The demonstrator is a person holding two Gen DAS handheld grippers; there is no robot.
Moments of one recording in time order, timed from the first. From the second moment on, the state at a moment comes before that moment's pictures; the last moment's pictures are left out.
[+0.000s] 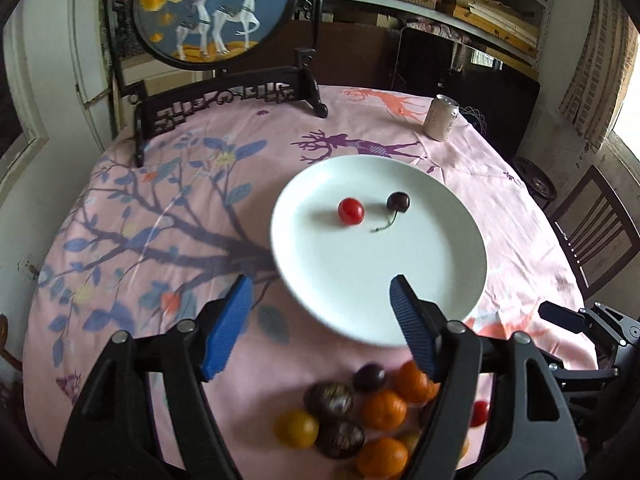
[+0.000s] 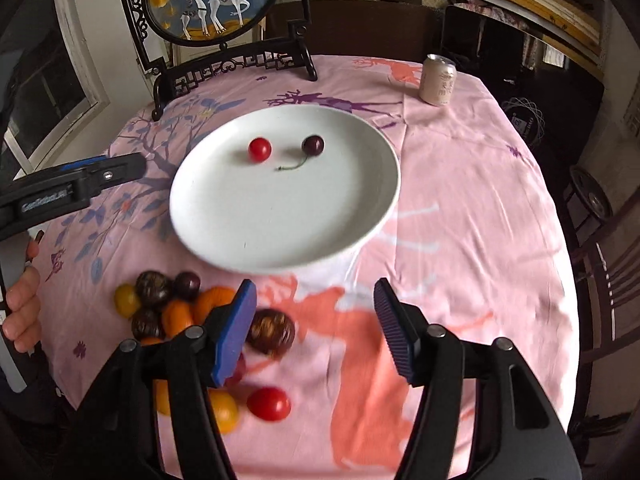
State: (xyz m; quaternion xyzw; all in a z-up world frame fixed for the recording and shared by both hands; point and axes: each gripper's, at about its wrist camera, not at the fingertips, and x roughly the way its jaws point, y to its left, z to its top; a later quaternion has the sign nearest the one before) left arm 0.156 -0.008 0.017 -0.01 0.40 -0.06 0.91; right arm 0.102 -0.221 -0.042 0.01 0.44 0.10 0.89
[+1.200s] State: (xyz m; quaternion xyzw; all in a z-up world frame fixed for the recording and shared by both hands) left arm 0.042 -0.020 -0.054 0.01 0.46 -0.12 0.88; right arm 0.015 -0.184 -0.102 0.04 0.45 0.11 0.89
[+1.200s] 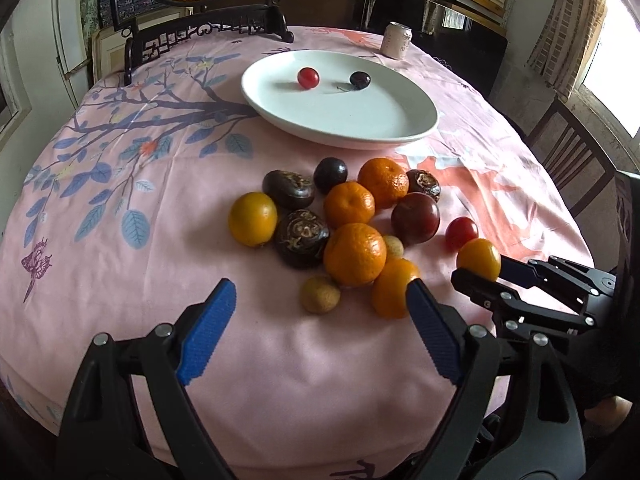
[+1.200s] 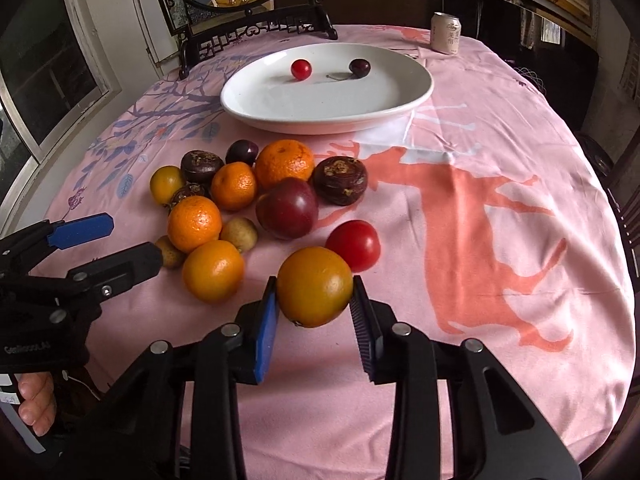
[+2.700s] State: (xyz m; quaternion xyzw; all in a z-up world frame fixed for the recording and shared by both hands) left arm 0.108 -0.014 0.012 0.00 0.42 -0.11 0.90; right arm 0.072 -0.181 -0.039 0.01 0.41 0.16 0.90
